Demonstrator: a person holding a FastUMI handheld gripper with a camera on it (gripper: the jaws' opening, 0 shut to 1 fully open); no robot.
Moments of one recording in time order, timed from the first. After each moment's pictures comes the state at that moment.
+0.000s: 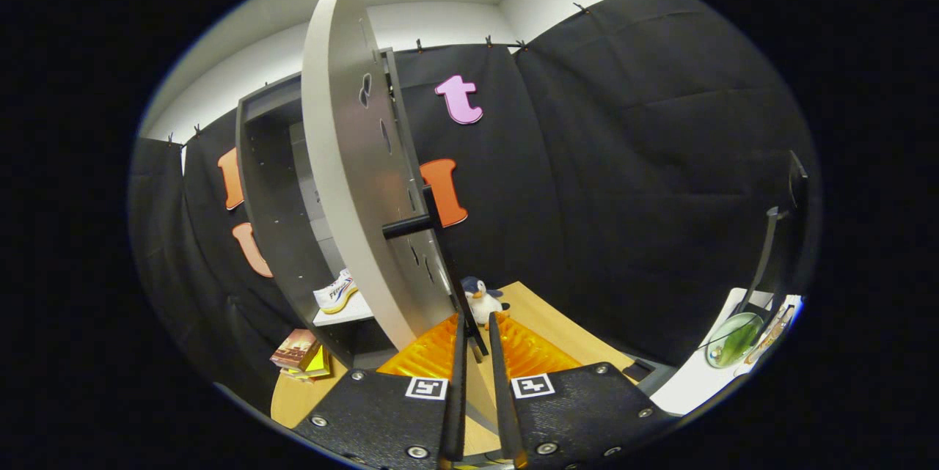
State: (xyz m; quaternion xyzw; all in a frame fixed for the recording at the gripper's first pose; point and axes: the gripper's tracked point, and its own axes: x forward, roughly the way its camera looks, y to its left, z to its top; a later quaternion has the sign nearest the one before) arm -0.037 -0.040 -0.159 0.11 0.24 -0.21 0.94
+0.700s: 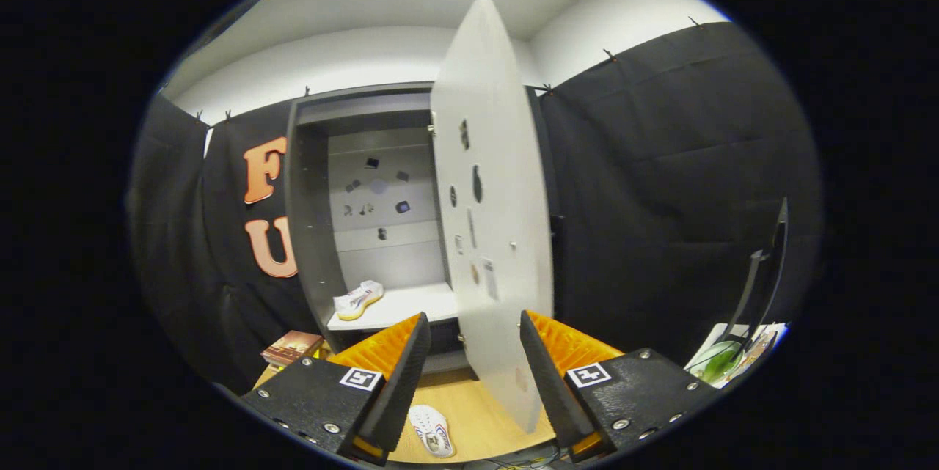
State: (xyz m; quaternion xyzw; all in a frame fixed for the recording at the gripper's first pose) arm -0.026 0.060 -0.131 0.04 0.17 -0.16 0.97
